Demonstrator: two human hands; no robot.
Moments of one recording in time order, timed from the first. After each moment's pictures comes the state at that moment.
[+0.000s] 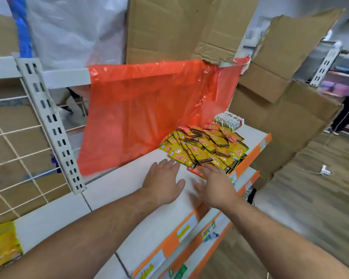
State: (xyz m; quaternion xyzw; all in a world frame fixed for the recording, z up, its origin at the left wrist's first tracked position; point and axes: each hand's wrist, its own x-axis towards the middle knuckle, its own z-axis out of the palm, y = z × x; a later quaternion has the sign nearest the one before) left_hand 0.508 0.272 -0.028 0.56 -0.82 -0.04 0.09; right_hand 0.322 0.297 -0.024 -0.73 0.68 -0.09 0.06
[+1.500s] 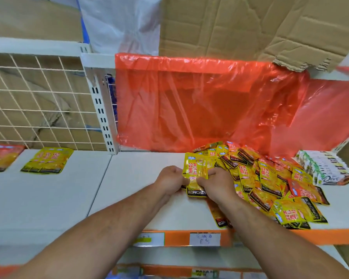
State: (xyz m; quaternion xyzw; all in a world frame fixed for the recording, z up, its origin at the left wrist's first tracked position) left_hand 0.421 0.229 -0.029 0.73 -0.23 -0.43 0.49; right_hand 0.294 0.153 -0.026 -0.73 0.53 -0.20 0.38
